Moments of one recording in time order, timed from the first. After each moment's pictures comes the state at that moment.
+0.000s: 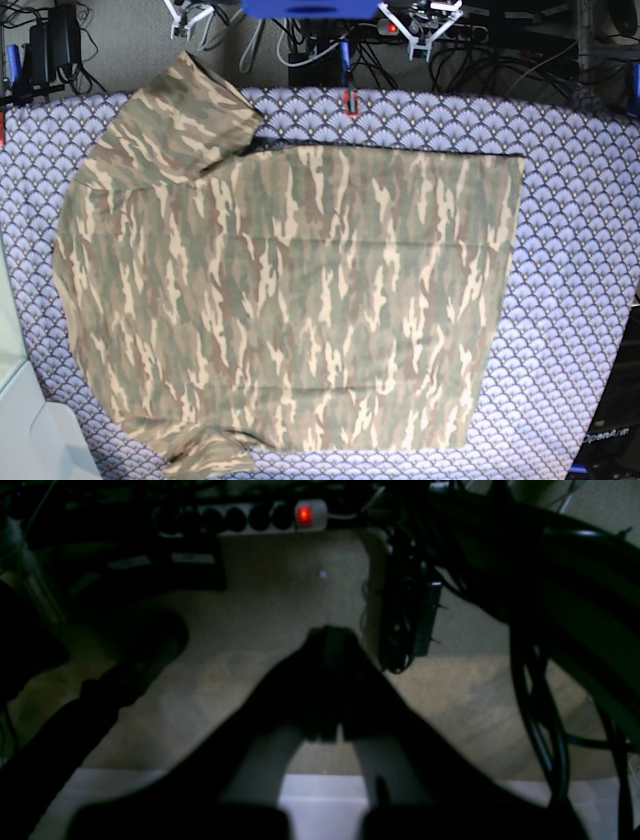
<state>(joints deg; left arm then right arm) 9.5 -2.0 3.5 21.8 -2.3 -0.6 5.8 -15.8 2.0 8.1 24.6 7.7 -0.3 -2.3</state>
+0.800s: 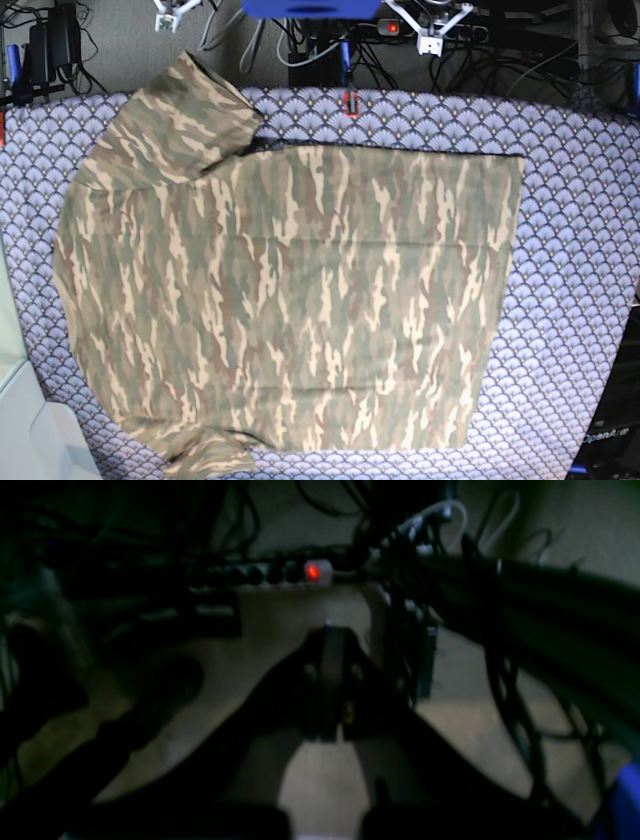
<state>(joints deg) 26.4 -3.5 3.6 51.7 -2.3 -0.1 4.6 -31.6 2.2 8.1 50.5 7.7 0.0 -3.0</state>
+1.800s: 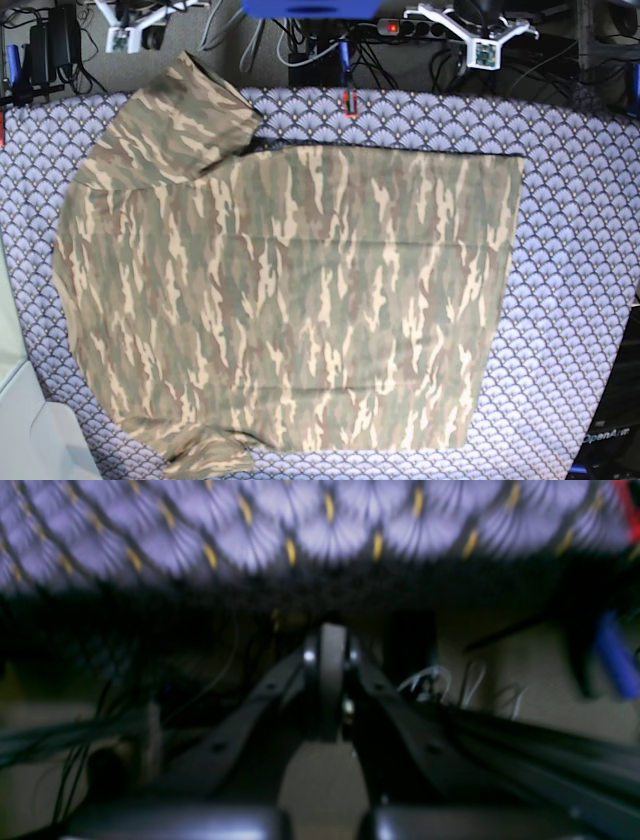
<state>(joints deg) 51.2 -7.5 -1.6 104.9 -2.2 -0.3 5.4 -55.0 2.1 9.7 105.7 8.0 0.1 -12.9</state>
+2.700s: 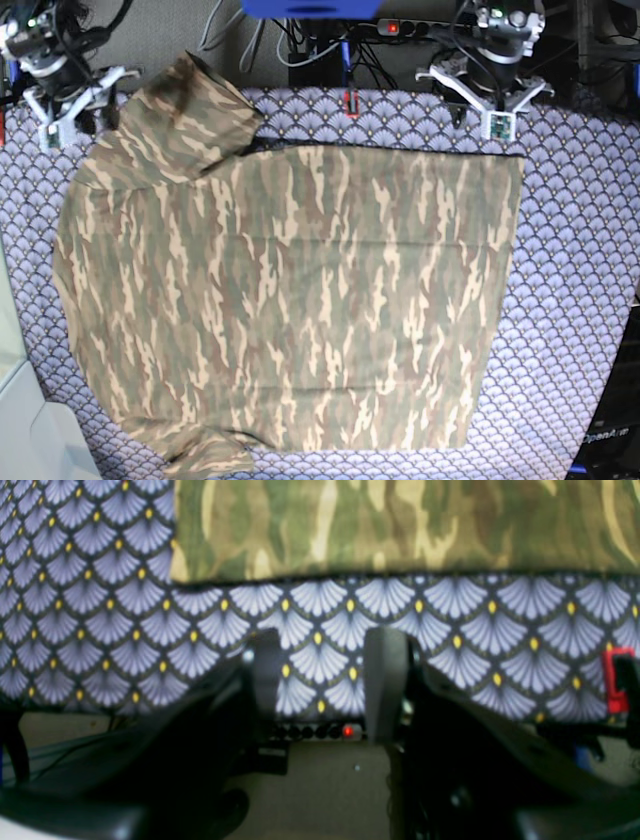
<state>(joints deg) 38.2 -7.1 -4.3 113.3 -2.3 -0.6 29.1 -31.0 2.2 40.4 113.1 19.6 39.7 -47.5</state>
